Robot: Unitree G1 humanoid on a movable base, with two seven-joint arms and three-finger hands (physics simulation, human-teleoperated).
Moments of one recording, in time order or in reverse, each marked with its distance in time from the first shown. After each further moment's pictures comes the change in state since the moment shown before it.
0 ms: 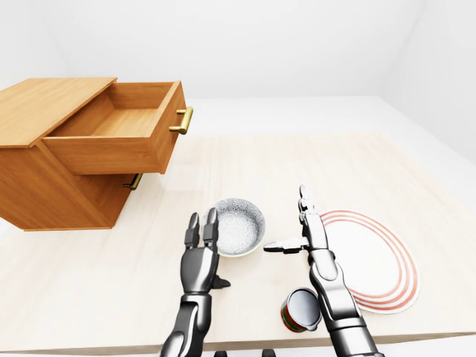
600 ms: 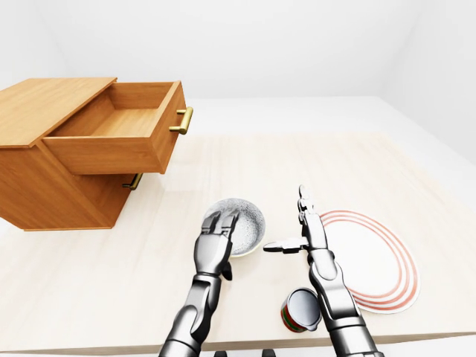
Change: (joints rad) left arm -0.205 -0.027 -0.011 0.223 0.124 0.000 0.000; right arm -0.006 0.000 0.000 0.011 -0.001 -0.003 0.001
